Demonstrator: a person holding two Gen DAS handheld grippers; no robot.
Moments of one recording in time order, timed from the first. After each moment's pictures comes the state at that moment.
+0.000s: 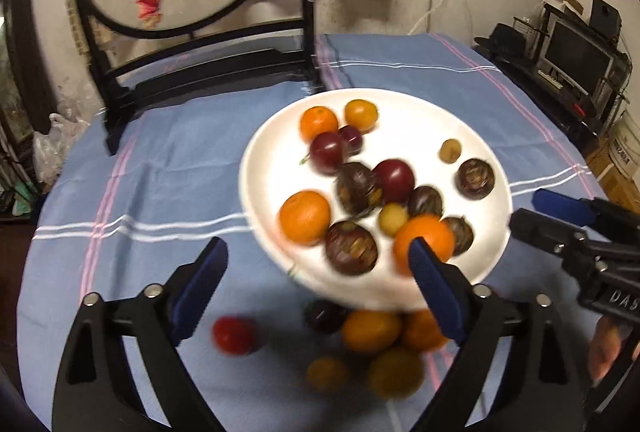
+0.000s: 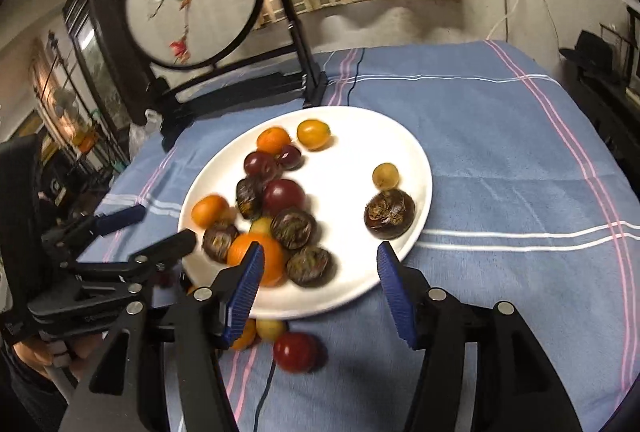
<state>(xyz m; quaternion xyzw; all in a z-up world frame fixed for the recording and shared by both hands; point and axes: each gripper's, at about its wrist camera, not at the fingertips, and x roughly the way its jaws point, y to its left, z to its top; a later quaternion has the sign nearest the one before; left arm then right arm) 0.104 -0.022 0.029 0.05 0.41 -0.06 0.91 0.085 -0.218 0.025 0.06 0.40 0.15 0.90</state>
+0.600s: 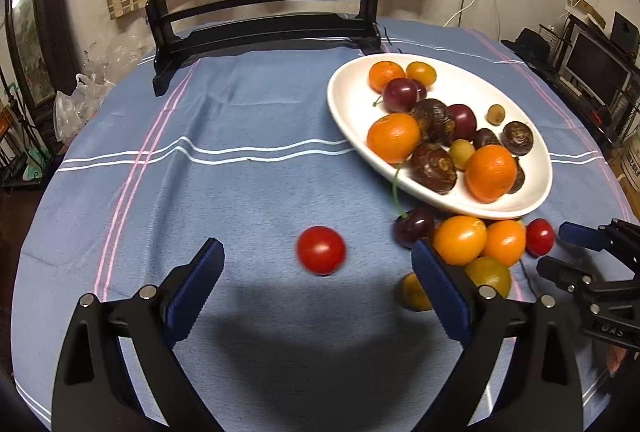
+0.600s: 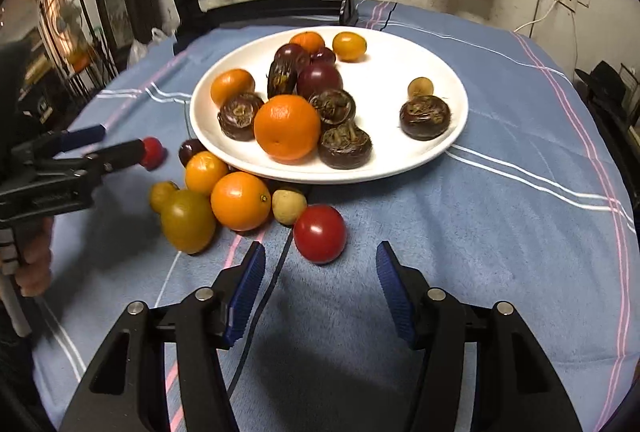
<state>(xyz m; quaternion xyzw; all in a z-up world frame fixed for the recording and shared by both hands) 0.068 0.041 -0.001 0.02 0.42 -0.03 0.90 0.050 -0.175 -0.018 -0.06 0.46 0.14 0.88</state>
